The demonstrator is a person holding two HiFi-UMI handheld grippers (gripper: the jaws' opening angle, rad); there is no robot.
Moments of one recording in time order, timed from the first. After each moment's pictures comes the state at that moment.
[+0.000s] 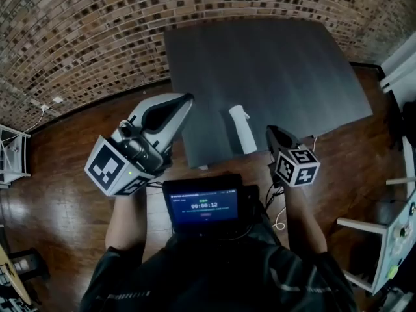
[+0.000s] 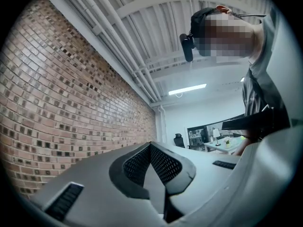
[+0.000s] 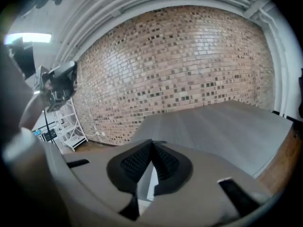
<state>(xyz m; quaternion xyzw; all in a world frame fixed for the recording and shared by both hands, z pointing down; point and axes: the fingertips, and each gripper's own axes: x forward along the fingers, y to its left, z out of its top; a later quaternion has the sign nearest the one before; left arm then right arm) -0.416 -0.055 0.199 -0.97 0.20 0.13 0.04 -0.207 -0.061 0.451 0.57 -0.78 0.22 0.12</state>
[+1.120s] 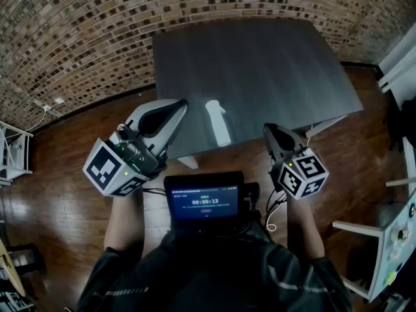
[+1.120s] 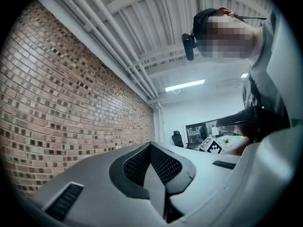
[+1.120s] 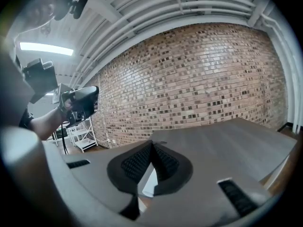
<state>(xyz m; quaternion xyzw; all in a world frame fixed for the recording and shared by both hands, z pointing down) -0.322 0.016 0.188 -0.97 0.20 0.12 0.06 -0.140 0.019 0.362 0.53 -0.83 0.14 0.07</state>
